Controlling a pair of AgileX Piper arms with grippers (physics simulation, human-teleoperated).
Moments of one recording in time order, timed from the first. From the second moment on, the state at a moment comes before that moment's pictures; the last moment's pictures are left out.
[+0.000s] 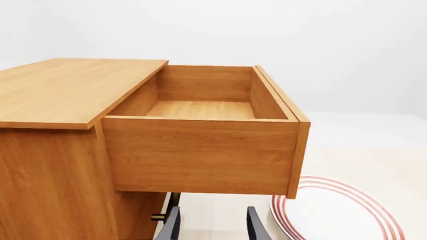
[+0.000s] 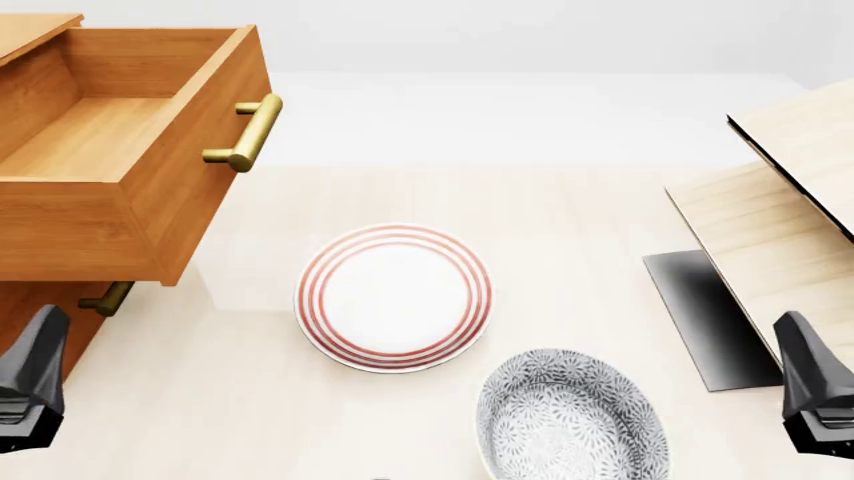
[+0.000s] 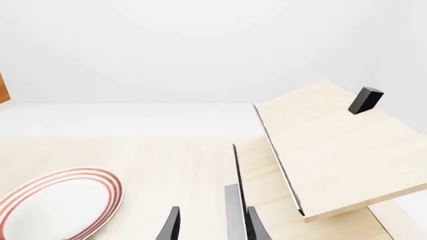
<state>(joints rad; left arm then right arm) 0.02 0.00 0.00 -0.03 -0.01 0.00 0.00 0.00 0.00 0.00</state>
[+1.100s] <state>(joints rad) -0.12 0.03 -0.02 -0.01 0.16 0.00 0.01 0.00 -0.01 0.00</state>
